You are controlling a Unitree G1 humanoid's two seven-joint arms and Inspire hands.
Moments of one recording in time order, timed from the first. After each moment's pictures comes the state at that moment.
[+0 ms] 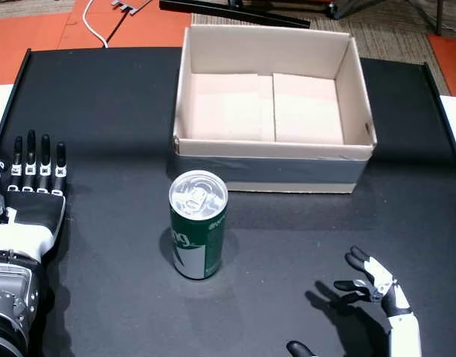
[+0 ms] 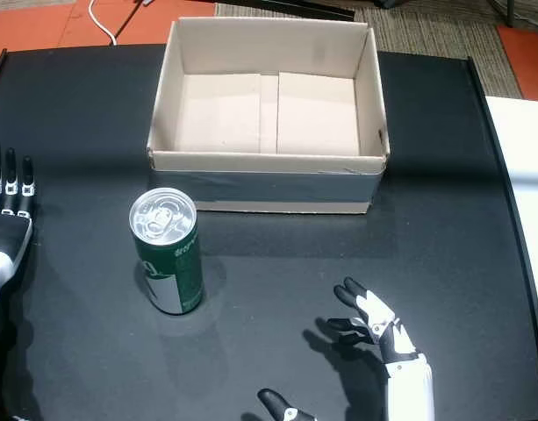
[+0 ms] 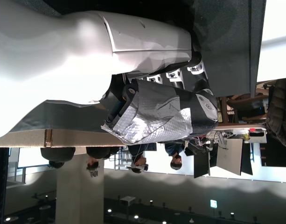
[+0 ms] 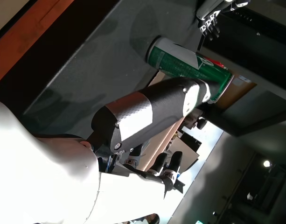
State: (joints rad) left arm -0.75 0.19 0.91 1.33 -0.82 0.11 -0.40; right arm -0.15 -0.26 0.46 1.15 -1.06 -1.21 -1.53
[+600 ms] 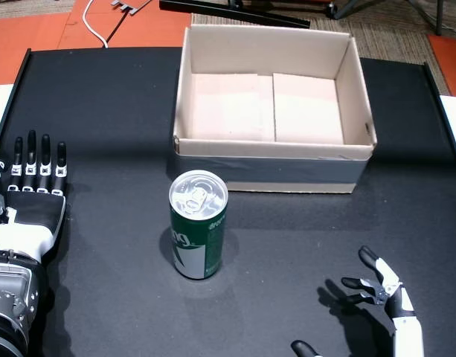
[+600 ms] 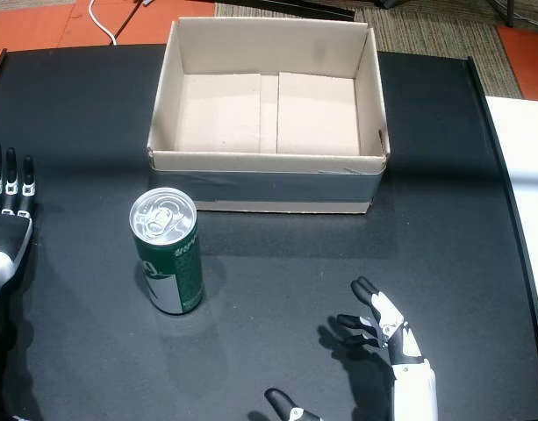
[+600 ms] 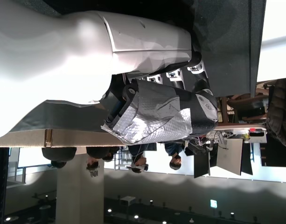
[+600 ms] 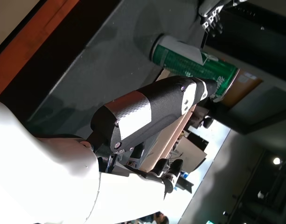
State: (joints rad) left arm -0.75 0.19 0.91 1.33 -0.82 0.11 -0.40; right arm -0.16 -0.26 0.49 1.20 -0.99 -1.25 -1.53
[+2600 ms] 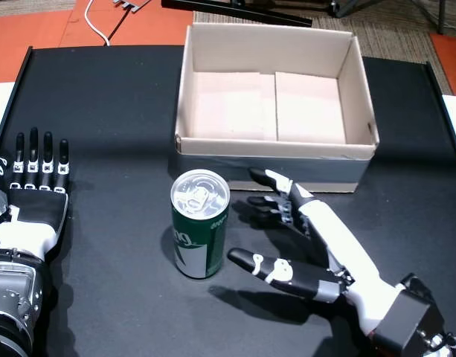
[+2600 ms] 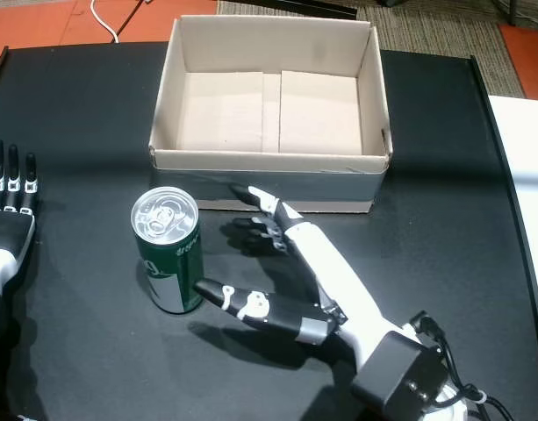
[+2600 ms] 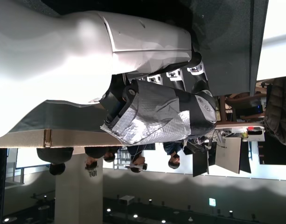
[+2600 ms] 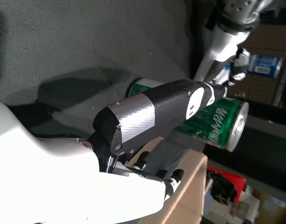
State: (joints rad) left arm -0.76 0.17 0.91 1.32 -0.82 0.09 -0.40; right arm -0.49 -0.16 0.14 1.28 -0.20 -1.05 0.19
